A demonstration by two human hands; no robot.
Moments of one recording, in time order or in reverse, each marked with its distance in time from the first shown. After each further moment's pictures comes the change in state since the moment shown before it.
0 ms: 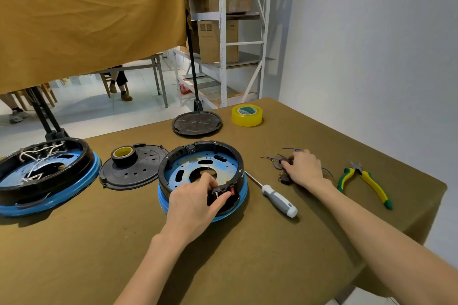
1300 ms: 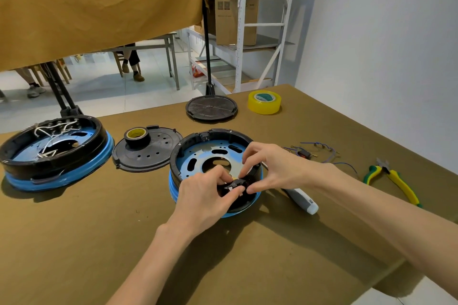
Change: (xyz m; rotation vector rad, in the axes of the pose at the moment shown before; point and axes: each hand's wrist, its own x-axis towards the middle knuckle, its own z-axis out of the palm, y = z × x) left_hand -0.010 -0.003 -0.012 -0.191 0.053 -0.019; right_hand -0.064 -0.099 -0.045 0.366 -0.489 -0.969
